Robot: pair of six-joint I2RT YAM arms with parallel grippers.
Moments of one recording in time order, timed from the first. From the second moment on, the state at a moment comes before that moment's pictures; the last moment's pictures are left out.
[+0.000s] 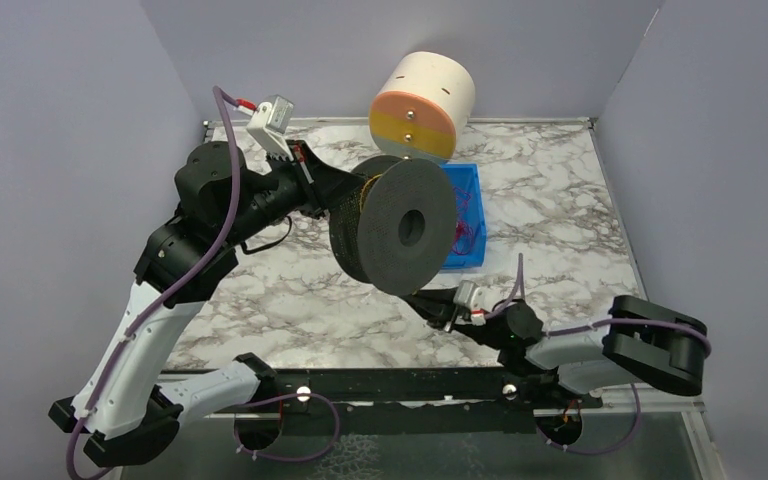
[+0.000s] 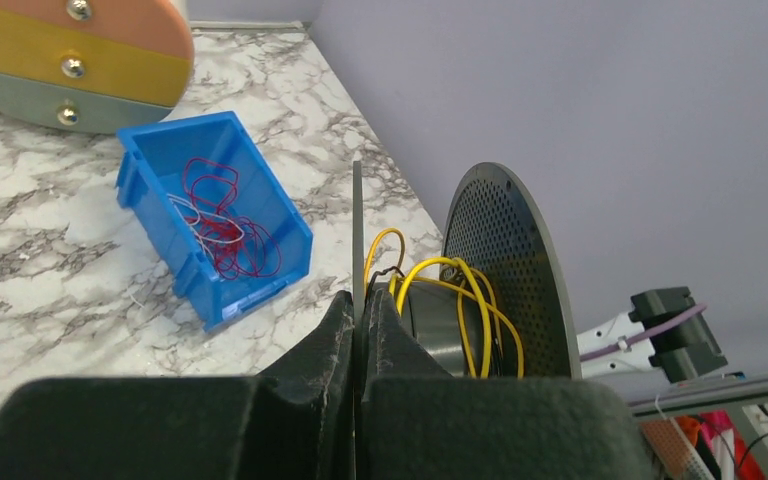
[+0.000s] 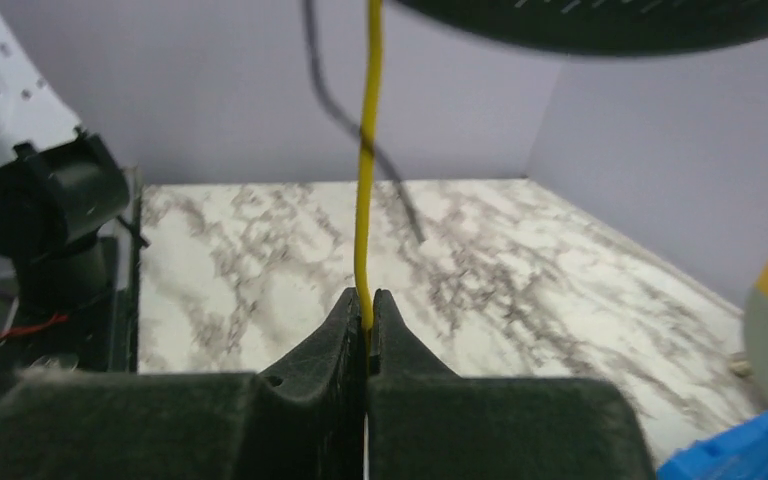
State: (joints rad) left arm -0.62 1.03 1.59 -0.65 0.20 -0.62; right arm 1.13 1.35 0.17 1.50 -0.11 -0.19
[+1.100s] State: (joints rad) left arm -0.63 0.96 1.27 -0.66 0.68 0.04; right arm 1.13 0.83 0.68 -0.04 0.44 0.01
